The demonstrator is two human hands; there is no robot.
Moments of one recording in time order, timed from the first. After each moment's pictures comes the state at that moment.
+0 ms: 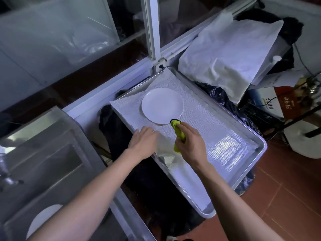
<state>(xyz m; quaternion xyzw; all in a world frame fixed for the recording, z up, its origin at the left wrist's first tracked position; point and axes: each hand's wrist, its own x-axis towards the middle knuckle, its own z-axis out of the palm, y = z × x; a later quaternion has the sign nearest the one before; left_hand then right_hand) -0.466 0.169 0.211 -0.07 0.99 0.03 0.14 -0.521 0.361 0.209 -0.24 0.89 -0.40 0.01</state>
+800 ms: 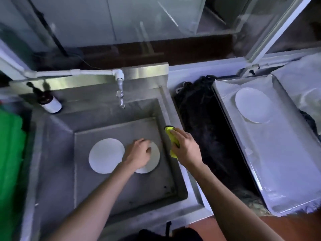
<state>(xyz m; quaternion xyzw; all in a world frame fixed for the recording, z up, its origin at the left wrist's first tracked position) -0.087 0.027 0.170 -0.39 0.88 0.27 0.01 -0.246 0.158 0.210 -0.49 0.82 -0.26 0.10</state>
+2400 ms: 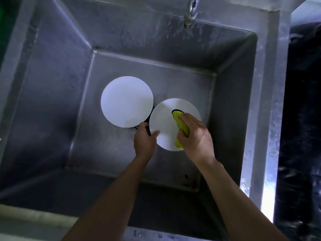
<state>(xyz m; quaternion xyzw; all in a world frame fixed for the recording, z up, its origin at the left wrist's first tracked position) -0.029 0.042 -0.119 -0.75 0.46 0.44 -0.17 -0.198 0.068 -0.017 -0.56 0.75 -0.18 0.29</state>
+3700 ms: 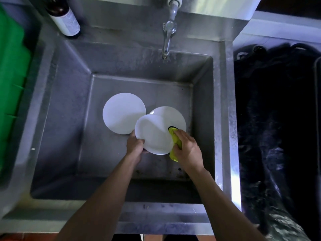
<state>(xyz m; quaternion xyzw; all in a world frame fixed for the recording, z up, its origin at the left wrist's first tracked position) -0.007 0.040 -0.013 -0.68 0.22 0.66 -0.24 -0.175 0.125 0.055 -0.50 0.79 -0.15 0.33</state>
